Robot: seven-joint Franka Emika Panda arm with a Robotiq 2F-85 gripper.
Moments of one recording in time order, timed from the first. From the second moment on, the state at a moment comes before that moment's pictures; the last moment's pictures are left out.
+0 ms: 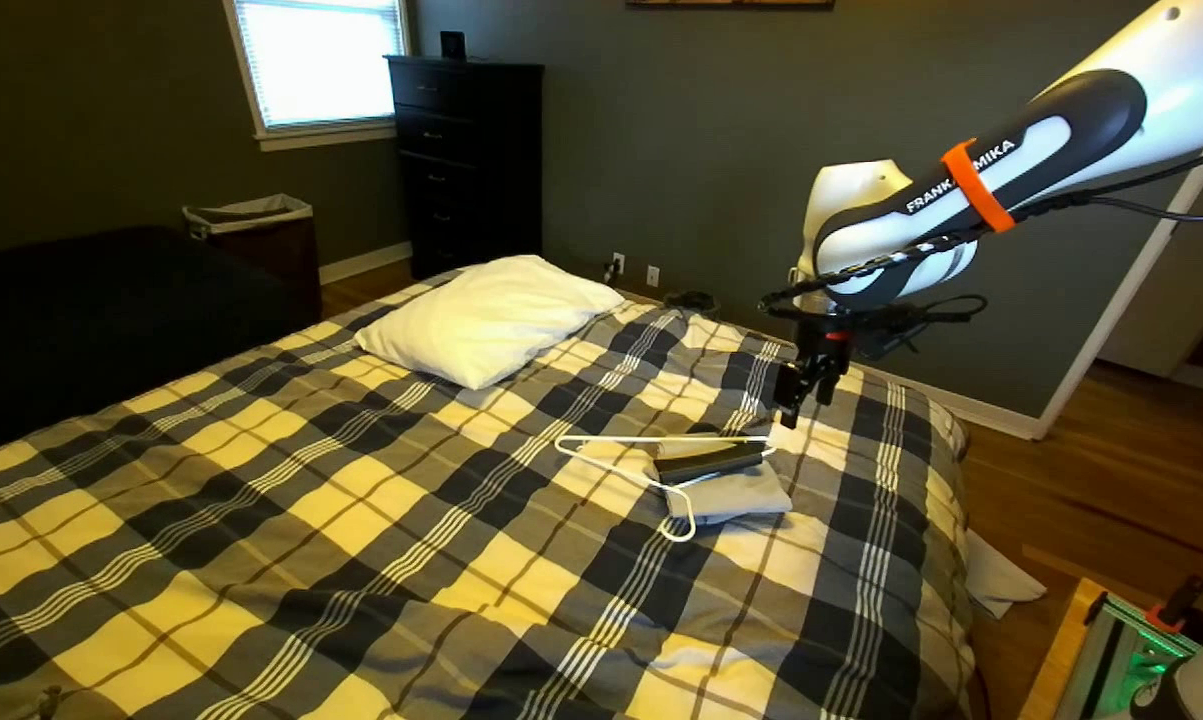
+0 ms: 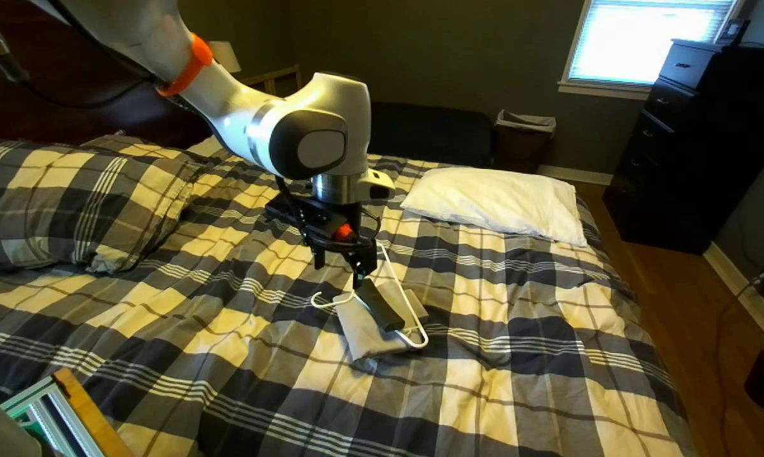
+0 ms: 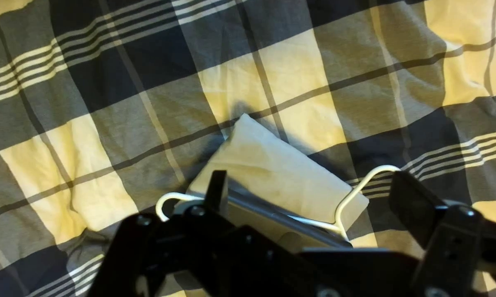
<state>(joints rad) -0.07 0.01 -0.08 -2.42 -0.05 2.36 -0.14</state>
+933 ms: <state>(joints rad) -0.08 0.26 -0.02 -2.22 0.27 2.46 -1.02</state>
